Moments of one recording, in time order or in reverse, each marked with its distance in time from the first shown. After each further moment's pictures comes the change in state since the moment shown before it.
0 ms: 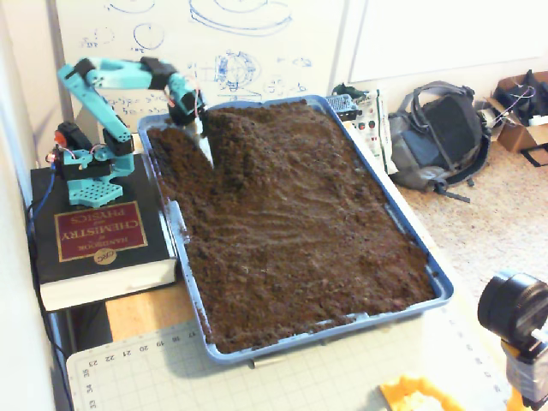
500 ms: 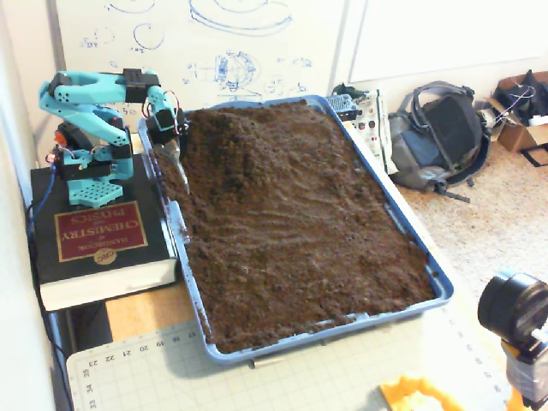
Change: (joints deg) arm 14.6 16.6 7.1 21.0 -19.0
